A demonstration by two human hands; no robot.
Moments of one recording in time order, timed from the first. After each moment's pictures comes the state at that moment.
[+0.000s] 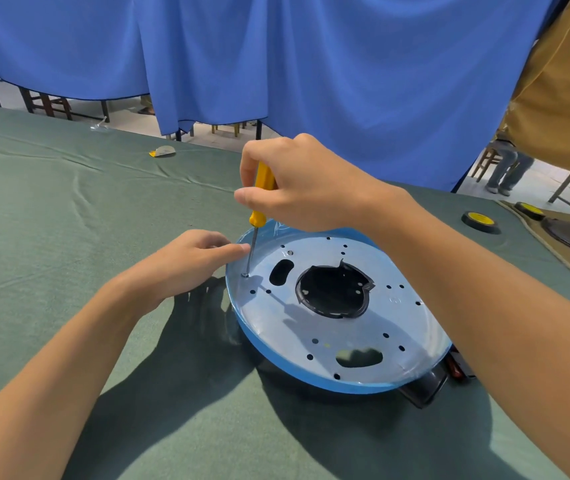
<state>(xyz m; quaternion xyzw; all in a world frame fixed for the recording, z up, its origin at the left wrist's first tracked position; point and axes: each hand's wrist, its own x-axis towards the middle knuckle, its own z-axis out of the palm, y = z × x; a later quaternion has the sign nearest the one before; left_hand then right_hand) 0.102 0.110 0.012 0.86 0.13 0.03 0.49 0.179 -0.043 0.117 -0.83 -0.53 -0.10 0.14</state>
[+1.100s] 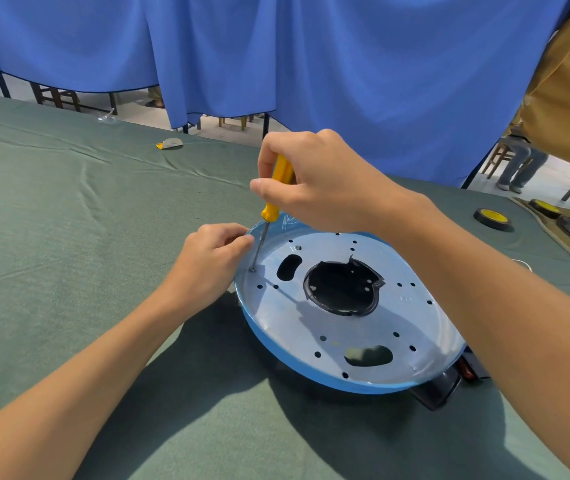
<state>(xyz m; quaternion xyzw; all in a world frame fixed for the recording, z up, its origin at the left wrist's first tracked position) 0.103 0.084 0.000 0.84 0.09 0.22 0.49 0.179 -0.050 0.110 -0.82 -0.52 -0.12 0.19</state>
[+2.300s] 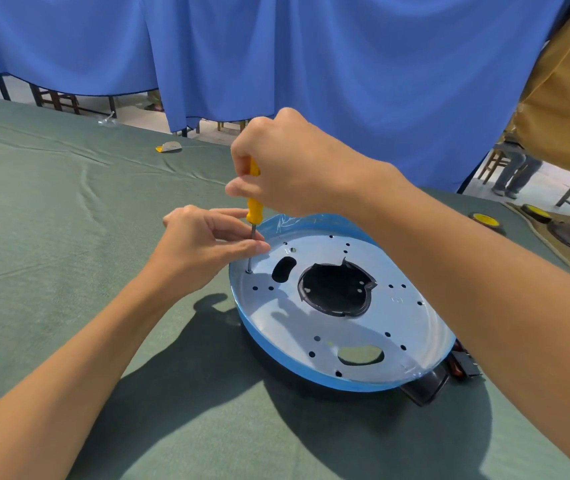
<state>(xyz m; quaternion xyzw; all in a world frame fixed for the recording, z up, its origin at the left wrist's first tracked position) 0.101 0.099 0.010 0.85 -0.02 0.28 0.45 0.163 -0.027 0.132 -0.84 -0.52 -0.13 0.06</state>
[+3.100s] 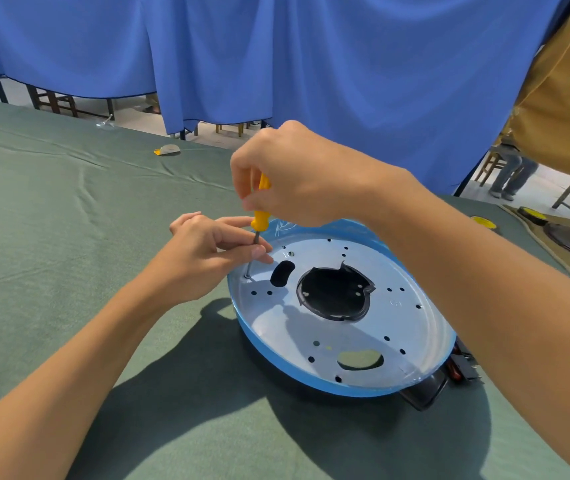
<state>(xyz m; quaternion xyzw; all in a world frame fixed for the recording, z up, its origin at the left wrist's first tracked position) 0.101 0.102 0.006 0.89 -0.07 0.26 0.36 0.157 -0.039 0.139 -0.83 -0.55 -0.10 0.02</state>
